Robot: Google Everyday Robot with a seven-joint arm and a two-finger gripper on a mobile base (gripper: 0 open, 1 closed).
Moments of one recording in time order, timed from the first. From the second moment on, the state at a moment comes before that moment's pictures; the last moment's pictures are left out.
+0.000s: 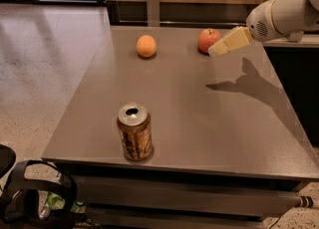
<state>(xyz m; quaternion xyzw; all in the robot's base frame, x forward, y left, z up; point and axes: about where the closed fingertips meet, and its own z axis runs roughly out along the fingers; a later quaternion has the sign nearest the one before) 0.680 -0.211 0.930 -0.36 0.82 0.08 0.43</state>
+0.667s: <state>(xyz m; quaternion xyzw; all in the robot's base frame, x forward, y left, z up) 0.718 -0.202 0.921 -0.36 0.81 0.10 0.46</state>
